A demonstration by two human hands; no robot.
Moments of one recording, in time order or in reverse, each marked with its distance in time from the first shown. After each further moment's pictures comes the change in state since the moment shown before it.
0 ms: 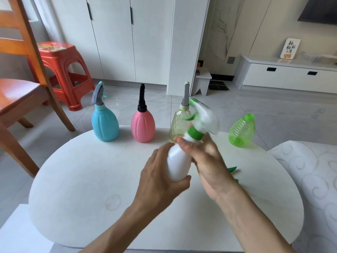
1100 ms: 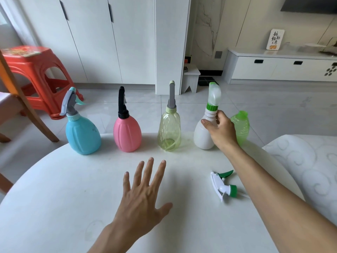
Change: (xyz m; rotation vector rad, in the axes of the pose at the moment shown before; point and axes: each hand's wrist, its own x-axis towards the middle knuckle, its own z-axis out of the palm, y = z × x) left_hand 0.008 -0.070 0.026 0.670 -0.376 0.122; right_hand 0.145 0.036 -0.124 -0.820 0.448 -0.199
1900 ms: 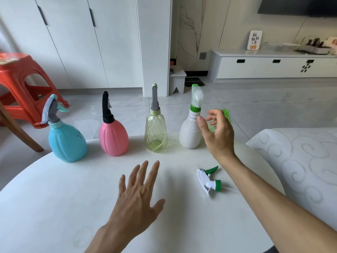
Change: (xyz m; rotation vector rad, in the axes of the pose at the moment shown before) left_hand 0.003 0.014 -0.006 -0.076 0.016 0.071; right_hand -0.029 0.004 -0.029 -0.015 0.213 -0.217
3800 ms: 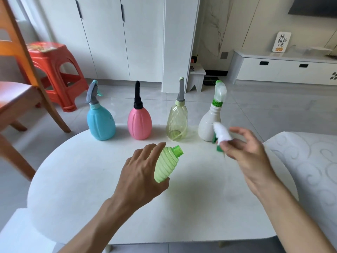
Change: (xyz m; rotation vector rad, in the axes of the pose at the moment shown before) left_hand -0.028 -0.008 -0.059 -0.087 0.246 -0.007; right_hand -0.078 -0.078 -0.077 0.497 -0.332 0.496
